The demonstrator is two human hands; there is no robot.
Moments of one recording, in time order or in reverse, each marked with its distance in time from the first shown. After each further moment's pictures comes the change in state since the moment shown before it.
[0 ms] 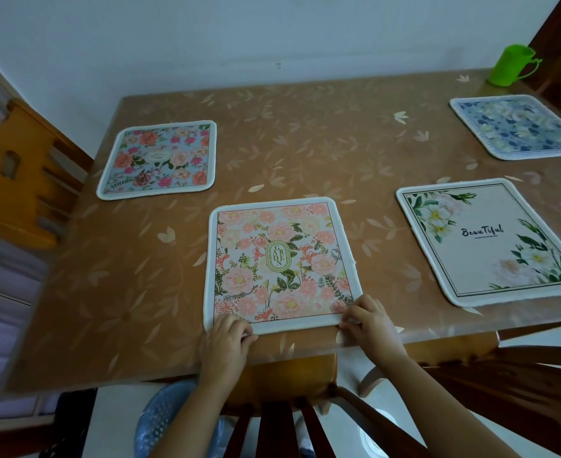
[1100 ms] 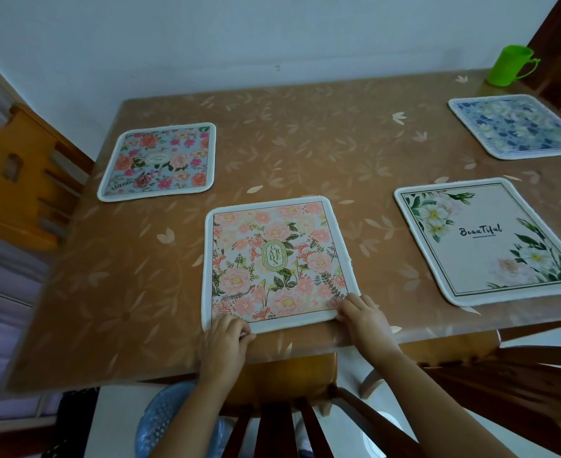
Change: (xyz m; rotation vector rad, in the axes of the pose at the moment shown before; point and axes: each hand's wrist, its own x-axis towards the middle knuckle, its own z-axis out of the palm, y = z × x) left_hand 0.000 0.005 0.003 0.000 0.011 -0.075; right_hand 0.005 -0.001 0.002 -0.158 -0.040 -0.117
